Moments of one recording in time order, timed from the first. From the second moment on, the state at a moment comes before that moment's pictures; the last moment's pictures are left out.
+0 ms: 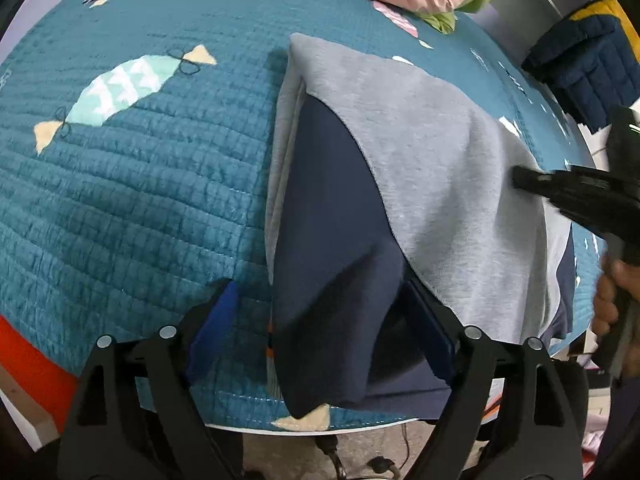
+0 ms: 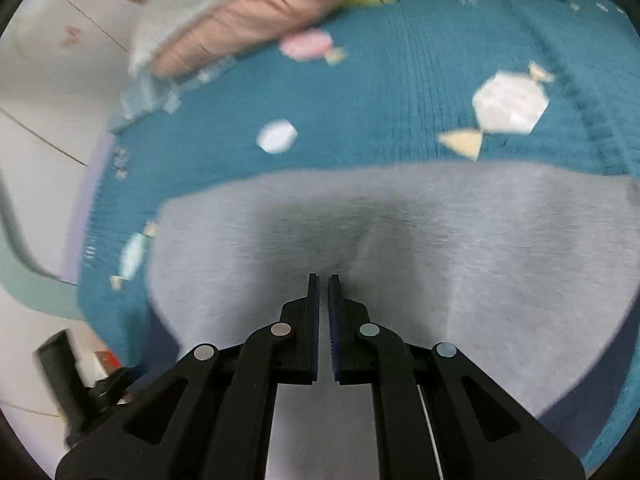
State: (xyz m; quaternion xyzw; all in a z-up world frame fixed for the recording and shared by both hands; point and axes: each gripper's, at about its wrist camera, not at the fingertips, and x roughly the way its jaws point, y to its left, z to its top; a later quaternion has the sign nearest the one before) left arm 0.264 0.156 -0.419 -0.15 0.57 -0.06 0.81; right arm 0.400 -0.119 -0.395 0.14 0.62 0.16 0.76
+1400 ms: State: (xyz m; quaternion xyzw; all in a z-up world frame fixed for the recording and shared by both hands) left arm 0.252 0.153 -0.396 -0.19 0.56 -0.03 0.80; right arm 0.234 -0.170 -0.410 0.25 0.56 0.20 0.76
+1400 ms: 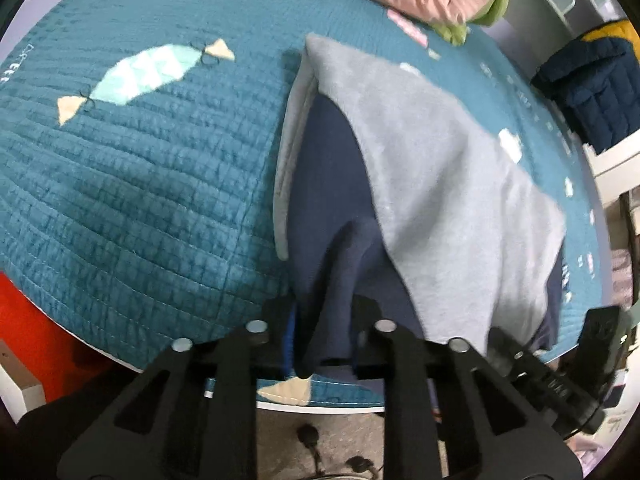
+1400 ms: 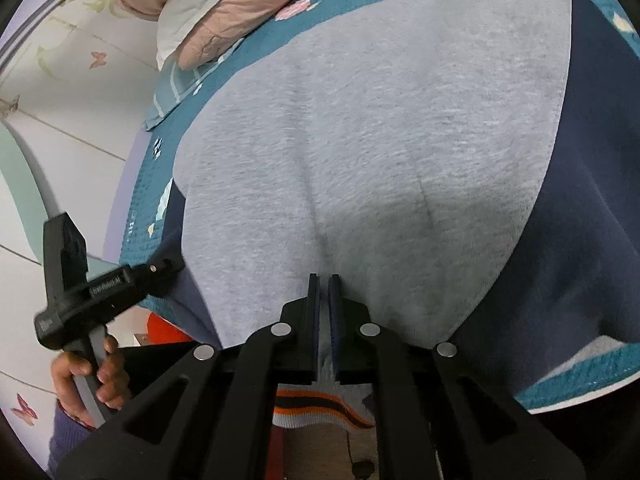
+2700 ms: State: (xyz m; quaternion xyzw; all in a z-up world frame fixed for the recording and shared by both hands) left arm 0.249 0.017 -0.257 -0.20 0.44 -0.24 0.84; right arm 0.235 -0.166 -0.319 0.25 0.39 0.23 0.85
